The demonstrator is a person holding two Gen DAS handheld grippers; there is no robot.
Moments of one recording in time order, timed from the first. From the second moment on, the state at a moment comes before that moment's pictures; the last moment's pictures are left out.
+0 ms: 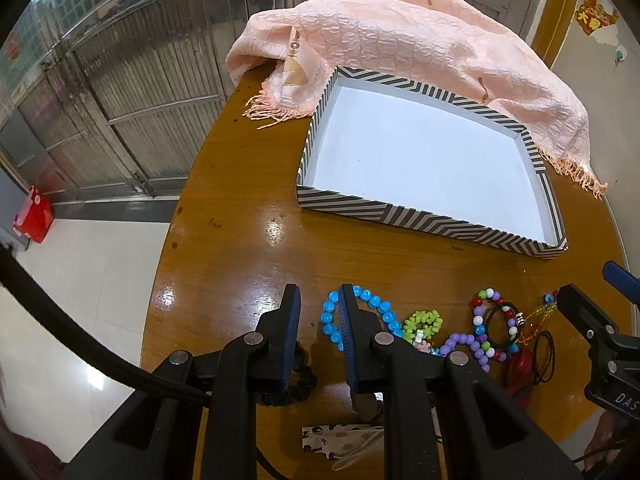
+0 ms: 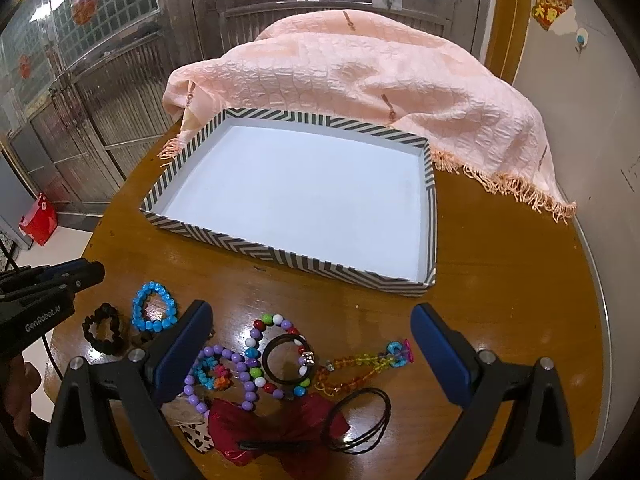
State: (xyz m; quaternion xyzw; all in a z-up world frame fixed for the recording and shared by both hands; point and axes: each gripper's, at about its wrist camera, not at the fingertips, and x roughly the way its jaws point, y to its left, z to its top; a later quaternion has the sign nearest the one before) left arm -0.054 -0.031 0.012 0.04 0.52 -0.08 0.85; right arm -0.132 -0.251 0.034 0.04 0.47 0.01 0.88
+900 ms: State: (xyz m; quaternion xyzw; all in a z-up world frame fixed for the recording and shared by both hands) left arm -0.053 -0.025 0.007 0.04 0.52 -0.08 0.85; right arm -0.126 -0.243 0.028 0.03 0.48 0.02 0.87
